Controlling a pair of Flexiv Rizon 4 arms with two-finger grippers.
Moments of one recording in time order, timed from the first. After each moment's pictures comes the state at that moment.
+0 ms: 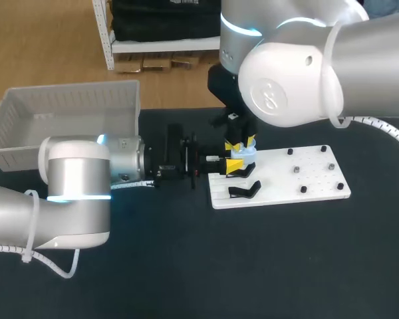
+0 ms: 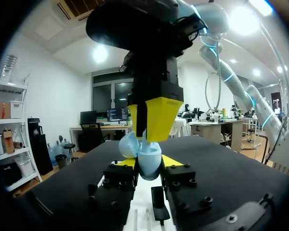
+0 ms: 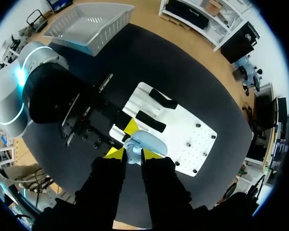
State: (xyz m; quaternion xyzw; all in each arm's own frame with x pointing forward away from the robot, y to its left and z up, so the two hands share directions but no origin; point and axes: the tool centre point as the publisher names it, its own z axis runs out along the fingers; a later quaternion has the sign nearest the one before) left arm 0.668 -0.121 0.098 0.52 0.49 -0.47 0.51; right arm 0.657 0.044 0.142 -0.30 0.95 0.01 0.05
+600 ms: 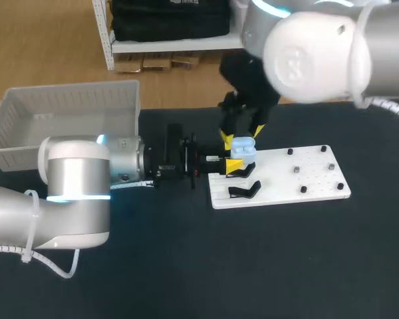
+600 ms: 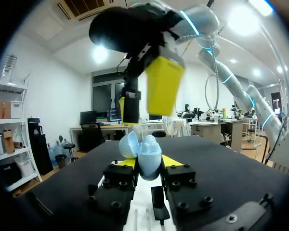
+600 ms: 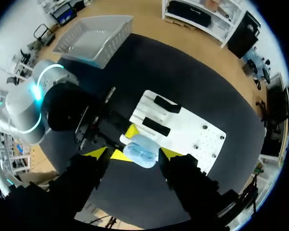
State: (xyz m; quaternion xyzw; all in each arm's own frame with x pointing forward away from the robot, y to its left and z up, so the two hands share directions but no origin) left arm 0.668 -0.121 0.098 0.52 0.49 -0.47 0.51; right arm 0.670 0.039 0.165 -0.25 0.96 0.11 0.05
